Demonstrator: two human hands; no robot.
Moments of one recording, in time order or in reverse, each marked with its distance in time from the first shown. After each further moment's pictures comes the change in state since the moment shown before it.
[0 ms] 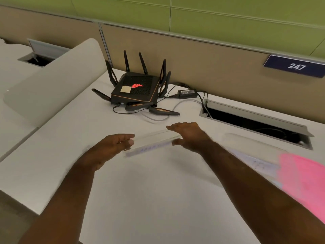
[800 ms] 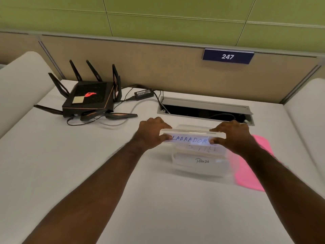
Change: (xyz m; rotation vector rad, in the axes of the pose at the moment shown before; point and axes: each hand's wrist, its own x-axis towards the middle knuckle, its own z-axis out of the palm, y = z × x) left_hand 0.095 0.124 0.223 0.890 0.011 0.644; right_hand -0.223 0.171 -0.073 -0.096 0.170 0.519
